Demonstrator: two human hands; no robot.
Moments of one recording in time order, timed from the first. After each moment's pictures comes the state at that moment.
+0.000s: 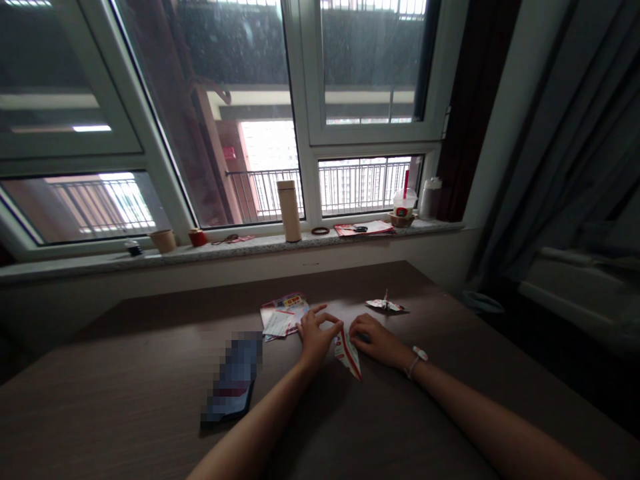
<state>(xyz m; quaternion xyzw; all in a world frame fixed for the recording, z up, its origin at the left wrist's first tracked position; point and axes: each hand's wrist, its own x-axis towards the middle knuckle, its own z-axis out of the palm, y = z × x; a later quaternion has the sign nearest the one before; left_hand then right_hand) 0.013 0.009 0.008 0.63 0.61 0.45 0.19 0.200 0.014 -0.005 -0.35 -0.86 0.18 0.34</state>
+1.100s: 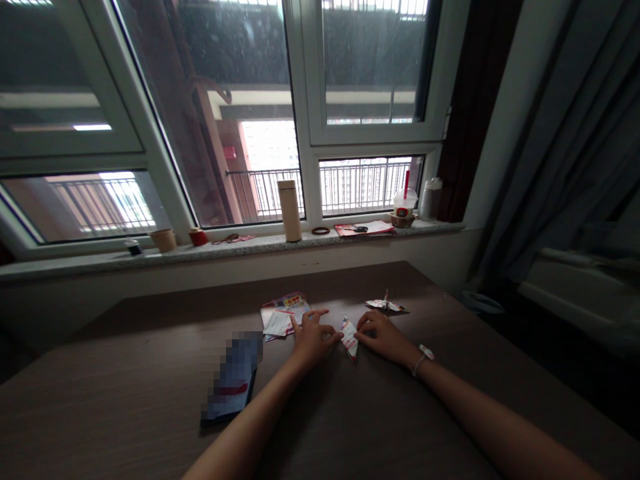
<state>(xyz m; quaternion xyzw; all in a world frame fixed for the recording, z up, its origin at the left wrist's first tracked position) -0.007 0.009 0.009 0.77 0.58 0.24 0.09 0.213 0.020 -0.008 -0.43 -0.82 0.16 0.33</state>
